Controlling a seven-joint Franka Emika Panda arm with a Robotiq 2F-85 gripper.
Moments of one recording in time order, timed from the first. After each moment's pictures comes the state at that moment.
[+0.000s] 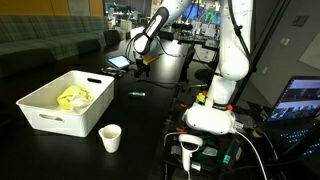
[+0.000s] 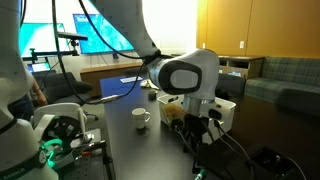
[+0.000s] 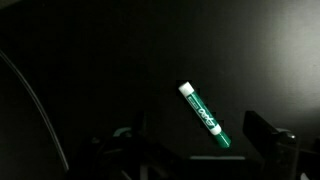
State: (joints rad) arm -0.12 0.33 -0.15 -2.24 -0.14 2.42 0.10
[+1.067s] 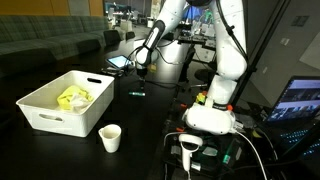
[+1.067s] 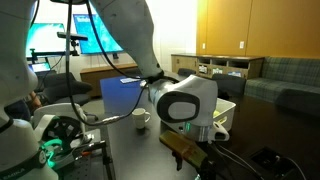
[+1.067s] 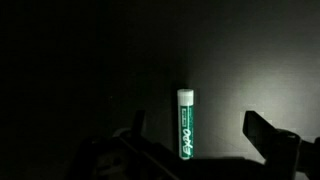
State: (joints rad) arm -0.27 0.48 -0.04 -2.24 -0.14 2.61 -0.52
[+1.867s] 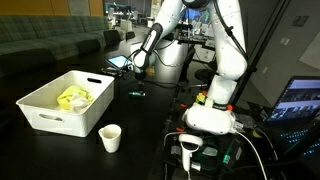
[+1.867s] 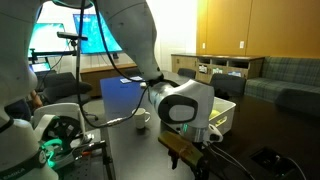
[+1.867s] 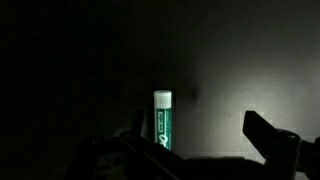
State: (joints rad) arm -0.25 0.53 -0.01 -2.22 -0.14 2.57 -0.52
